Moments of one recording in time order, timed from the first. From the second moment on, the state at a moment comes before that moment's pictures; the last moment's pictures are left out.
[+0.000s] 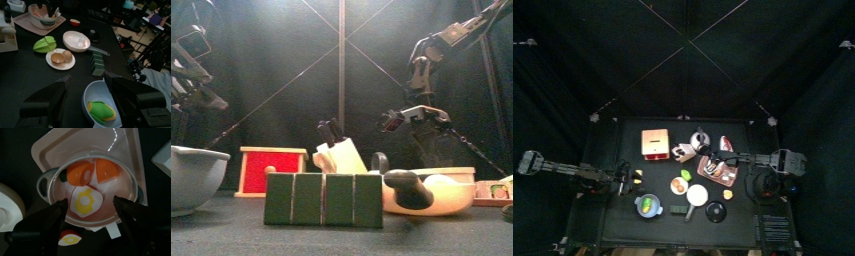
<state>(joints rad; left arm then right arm) -0.05 -0.87 1.41 0.29 -0.29 -0.56 -0.33 -0.02 0.56 -0.02 1.02 0.50</state>
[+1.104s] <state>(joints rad) -0.05 -0.87 1.41 0.29 -0.28 -0.56 -0.33 0.03 0.63 0.04 0.95 0.46</state>
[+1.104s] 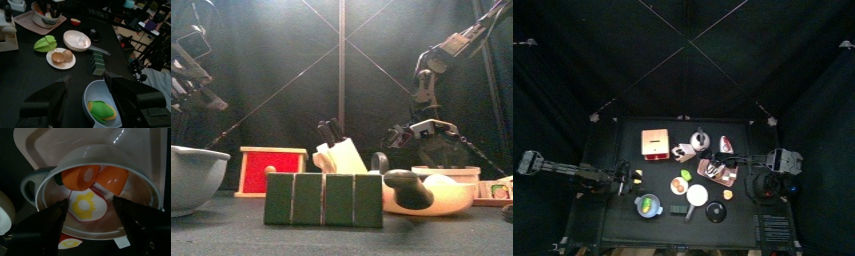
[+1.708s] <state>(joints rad) -0.05 -0.87 1.41 0.28 -0.28 -0.56 -0.33 0.03 0.60 0.01 0.97 0.46</state>
